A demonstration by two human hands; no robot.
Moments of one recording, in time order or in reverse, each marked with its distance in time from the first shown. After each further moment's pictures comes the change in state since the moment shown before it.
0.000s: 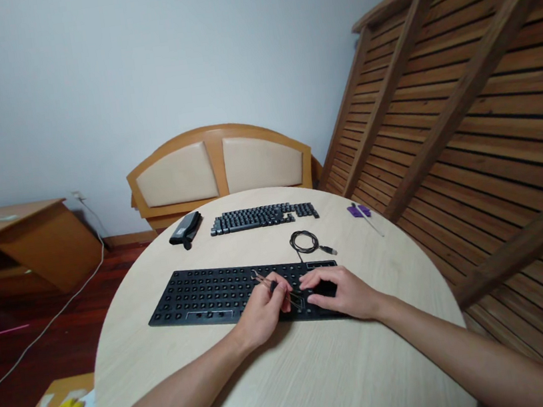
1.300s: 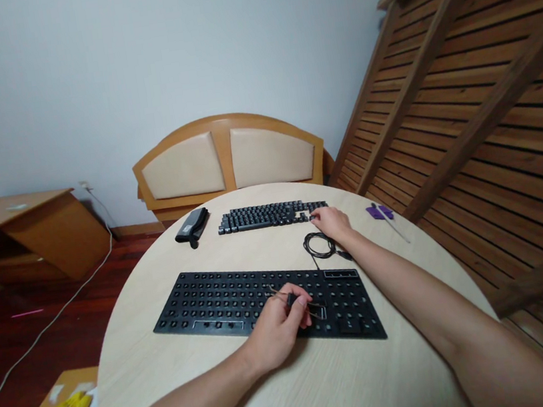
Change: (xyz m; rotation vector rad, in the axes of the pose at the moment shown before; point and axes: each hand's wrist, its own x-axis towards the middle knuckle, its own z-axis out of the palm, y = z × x) left_hand -0.001 0.000 0.000 -0.062 -0.020 -0.082; right_hand 0.145 0.138 -0.042 -0.792 0.165 0.657
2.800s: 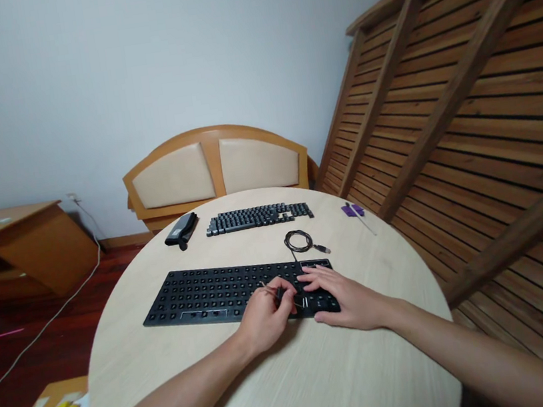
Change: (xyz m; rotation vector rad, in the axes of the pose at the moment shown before) left_hand -0.006 0.006 0.015 0.465 0.049 0.110; right_hand -0.211 0.017 -0.059 0.445 -0.284 -0.762
